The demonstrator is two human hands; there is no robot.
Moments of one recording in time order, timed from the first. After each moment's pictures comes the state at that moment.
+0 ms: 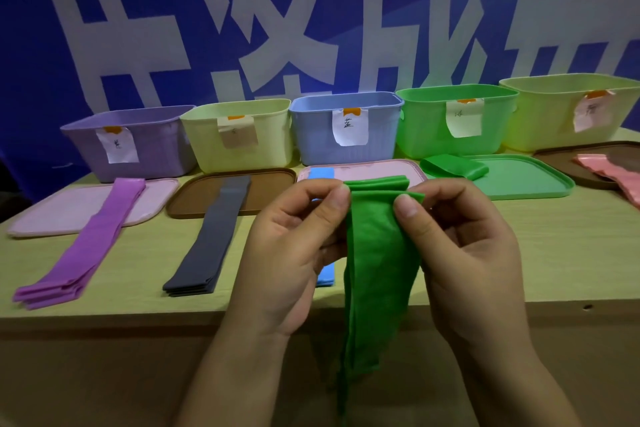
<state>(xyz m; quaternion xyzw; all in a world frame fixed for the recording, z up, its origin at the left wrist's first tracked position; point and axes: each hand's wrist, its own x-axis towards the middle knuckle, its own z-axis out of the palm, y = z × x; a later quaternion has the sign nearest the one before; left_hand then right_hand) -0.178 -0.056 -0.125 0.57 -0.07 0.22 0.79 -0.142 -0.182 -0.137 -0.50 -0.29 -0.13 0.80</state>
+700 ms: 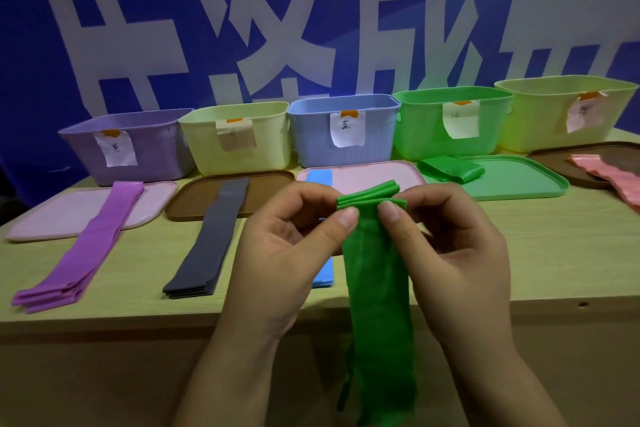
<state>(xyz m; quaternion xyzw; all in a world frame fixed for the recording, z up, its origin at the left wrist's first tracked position) -0.181 -0.048 -0.131 0.63 -0.14 0.30 0.71 -0.147 -0.179 -0.140 -0.58 -0.29 -0.22 0.73</state>
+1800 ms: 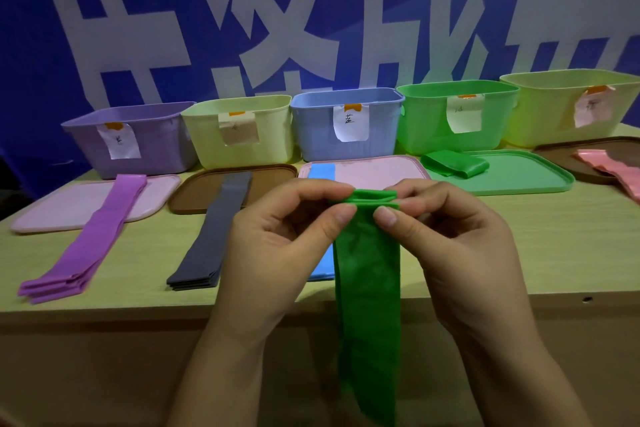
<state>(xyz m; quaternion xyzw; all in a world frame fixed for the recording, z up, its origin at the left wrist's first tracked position) -0.187 -0.040 -0.130 0.69 -0.15 0.37 0.61 -0.136 -0.183 -0.140 -0.50 -0.29 -0.08 0.81</state>
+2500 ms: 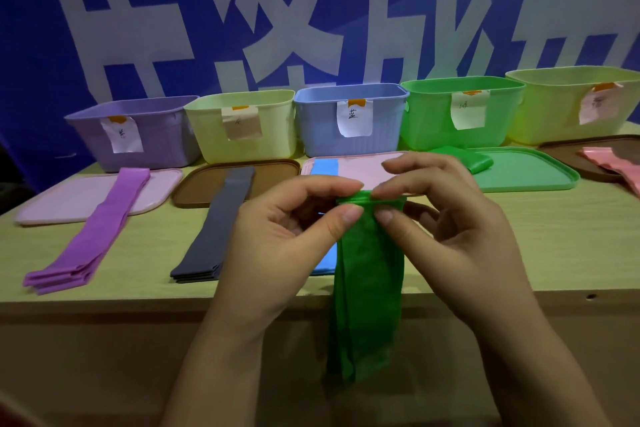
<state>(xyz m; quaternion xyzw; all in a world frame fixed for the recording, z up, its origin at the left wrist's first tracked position) -0.189 -0.037 -0.130 0.69 -0.15 0.34 0.62 -0.135 -0.187 -0.135 -0.63 -0.41 -0.17 0.63</state>
